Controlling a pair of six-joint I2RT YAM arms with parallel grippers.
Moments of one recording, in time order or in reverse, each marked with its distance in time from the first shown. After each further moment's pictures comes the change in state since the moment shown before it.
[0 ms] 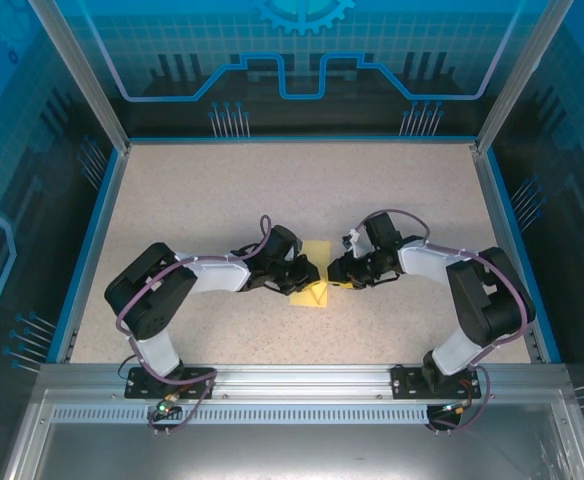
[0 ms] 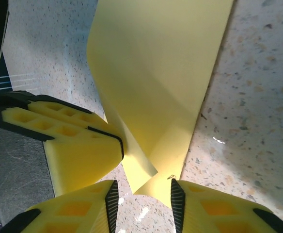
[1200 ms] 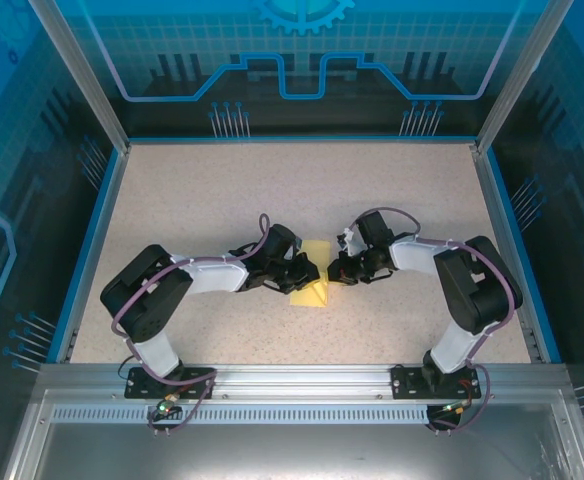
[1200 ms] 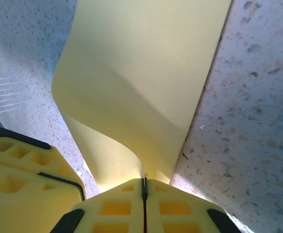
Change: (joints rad) left arm 0.000 -0.026 -0.002 -0.008 -0.006 0.005; right arm 0.020 0.093 0.052 0.025 0.066 -0.025
